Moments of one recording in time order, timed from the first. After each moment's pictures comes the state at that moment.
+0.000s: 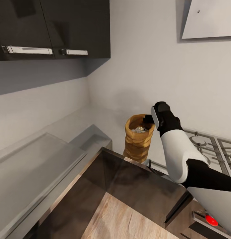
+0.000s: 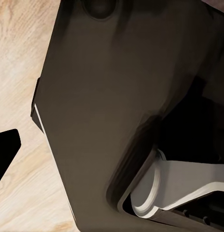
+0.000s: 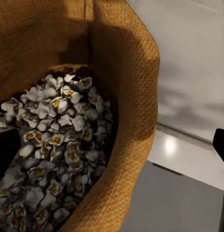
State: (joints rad) left arm 0.01 -0.05 0.02 -0.07 0.37 -0.08 0.00; right arm -1.36 0.15 -0.23 -0.67 0.26 1.03 -0.16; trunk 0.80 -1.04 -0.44
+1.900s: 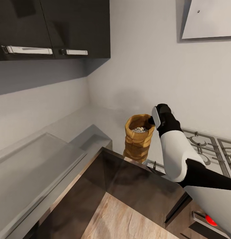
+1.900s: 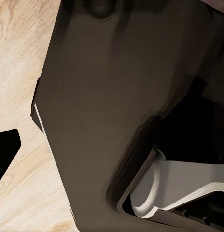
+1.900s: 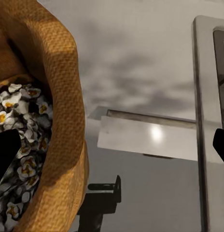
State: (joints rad) left arm 0.01 -0.05 0.02 -0.07 0.37 -0.08 0.00; right arm -1.36 0.17 -0.36 -0.66 0.16 0.95 -0.48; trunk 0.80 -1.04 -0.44
